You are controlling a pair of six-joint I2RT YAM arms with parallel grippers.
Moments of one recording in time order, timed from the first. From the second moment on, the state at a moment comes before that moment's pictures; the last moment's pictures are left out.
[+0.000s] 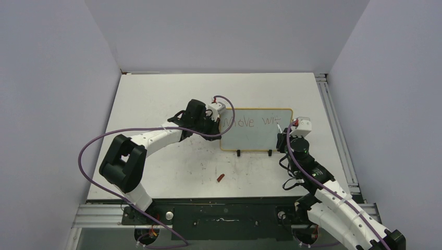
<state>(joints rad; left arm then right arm) -0.58 1.66 1.06 -0.17 0.42 -0.07 0.51 0.67 0.45 -0.12 0.43 0.32</state>
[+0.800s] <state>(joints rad) -0.58 1.66 1.06 -0.17 0.42 -0.07 0.51 0.72 0.48 -0.10 0.44 0.27</state>
